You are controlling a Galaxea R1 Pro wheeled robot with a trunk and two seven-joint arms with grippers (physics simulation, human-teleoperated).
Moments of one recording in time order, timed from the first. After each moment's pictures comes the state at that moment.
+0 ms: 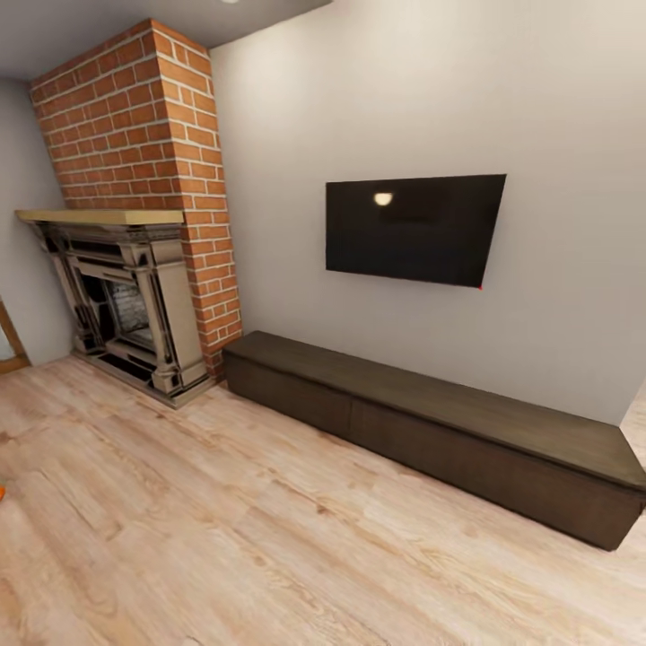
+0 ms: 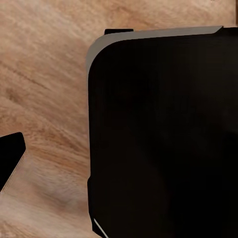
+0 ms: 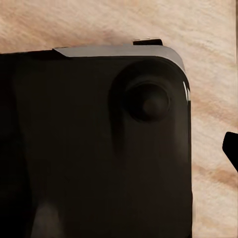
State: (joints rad) left arm 0.01 0.02 0.00 -0.02 0.00 -0.12 0.00; right arm -0.01 0.00 0.00 -0.02 -0.09 -0.13 0.06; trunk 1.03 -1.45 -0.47
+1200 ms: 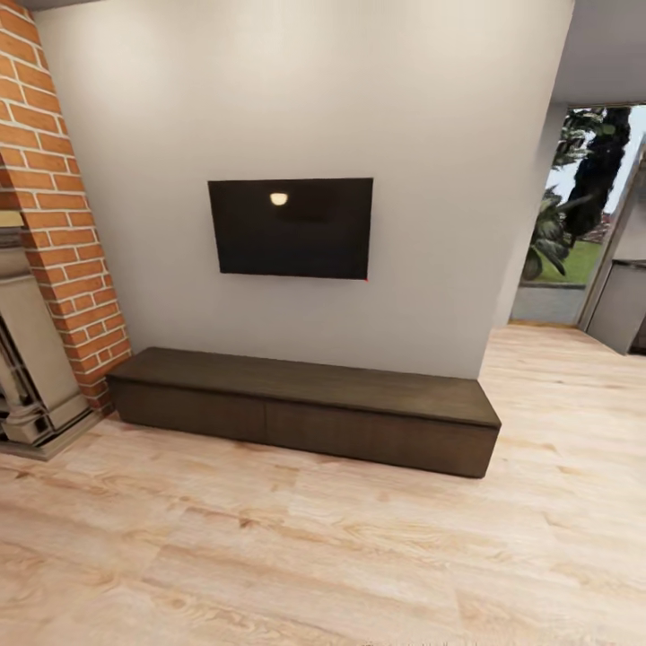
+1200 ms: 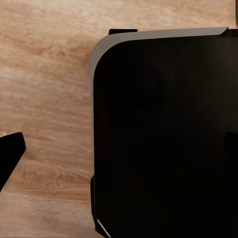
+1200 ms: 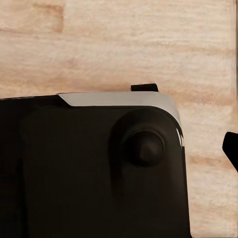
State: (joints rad) left arm 0.01 0.03 0.01 -0.02 0.01 -0.12 0.00; right arm -0.01 0.00 -0.01 -0.02 -0.09 -0.28 0.06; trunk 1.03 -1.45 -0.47
